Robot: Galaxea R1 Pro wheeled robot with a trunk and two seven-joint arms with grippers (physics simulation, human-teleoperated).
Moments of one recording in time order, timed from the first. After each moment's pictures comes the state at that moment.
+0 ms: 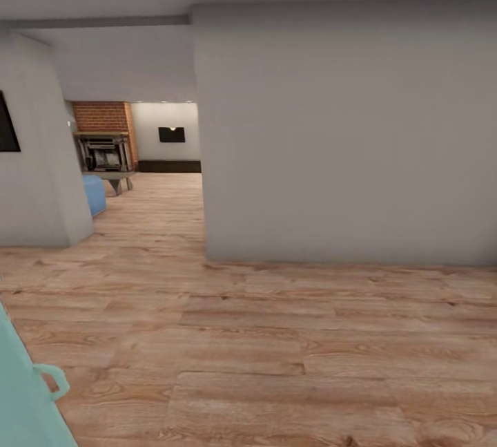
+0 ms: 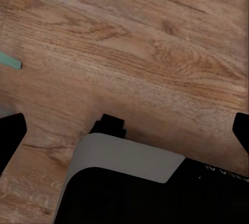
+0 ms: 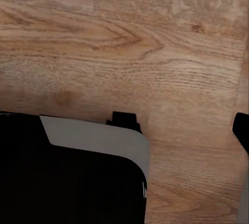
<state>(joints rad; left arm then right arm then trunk) -0.25 -0.03 0.01 0.00 0.28 -0.01 0.17 -0.15 -0.01 0.19 0.03 -0.07 -0.16 0.00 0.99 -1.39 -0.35</state>
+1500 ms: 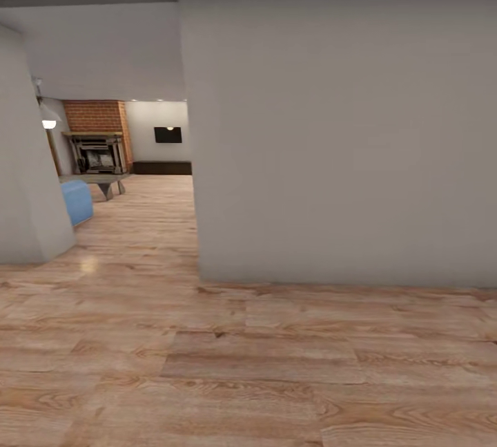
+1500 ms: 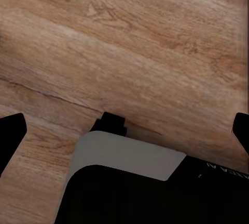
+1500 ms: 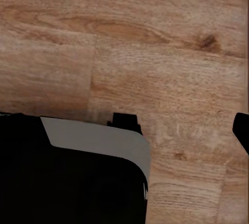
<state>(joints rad) -0.25 -0.03 0.01 0.00 0.28 0.00 0.17 -0.15 -0.01 0.19 0.03 -0.07 -0.17 0.00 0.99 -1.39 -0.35</state>
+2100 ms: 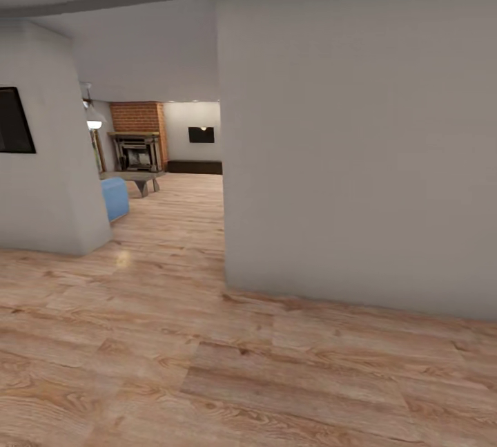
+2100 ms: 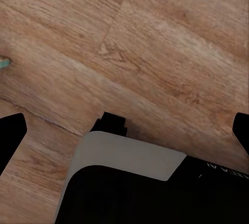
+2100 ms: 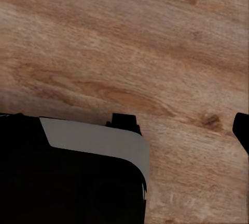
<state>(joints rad) -0.25 -0.03 0.01 0.00 0.28 0.00 0.17 -0.15 -0.01 0.19 0.03 -0.07 -0.17 0.00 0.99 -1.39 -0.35</state>
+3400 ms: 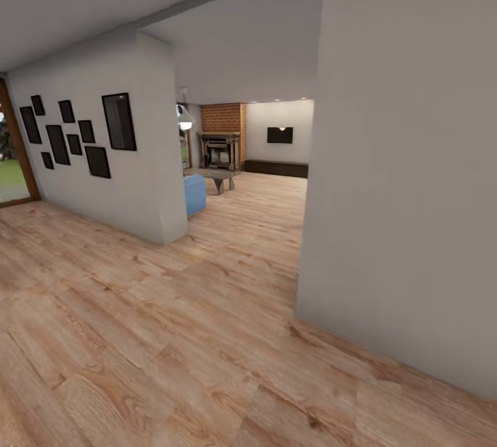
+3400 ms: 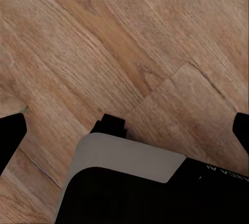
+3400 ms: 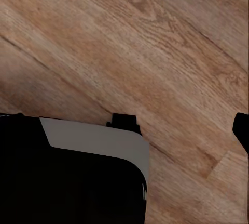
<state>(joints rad) -0.25 -0.03 0.01 0.00 0.28 -0.01 0.17 -0.15 -0.01 0.19 0.03 -0.07 -0.17 0.00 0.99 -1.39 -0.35</state>
